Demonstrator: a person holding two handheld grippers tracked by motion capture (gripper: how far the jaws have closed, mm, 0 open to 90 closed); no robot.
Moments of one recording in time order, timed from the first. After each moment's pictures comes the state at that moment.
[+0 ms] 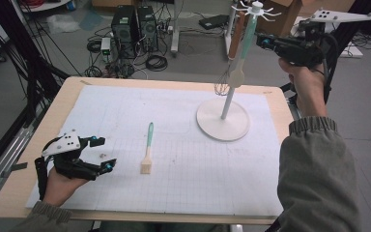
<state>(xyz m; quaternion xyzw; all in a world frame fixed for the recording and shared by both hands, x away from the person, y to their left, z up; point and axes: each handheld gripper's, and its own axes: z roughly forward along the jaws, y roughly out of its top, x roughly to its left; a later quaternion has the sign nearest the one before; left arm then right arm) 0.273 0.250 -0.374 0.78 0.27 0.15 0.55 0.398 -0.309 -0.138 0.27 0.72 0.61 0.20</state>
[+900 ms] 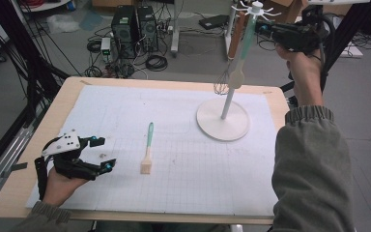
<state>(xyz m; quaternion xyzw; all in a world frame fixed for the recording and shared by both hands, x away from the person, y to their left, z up) 0.273 0.252 -0.375 0.78 0.27 0.14 0.55 0.415 -0.298 -0.118 0.28 0.71 0.60 0.22</state>
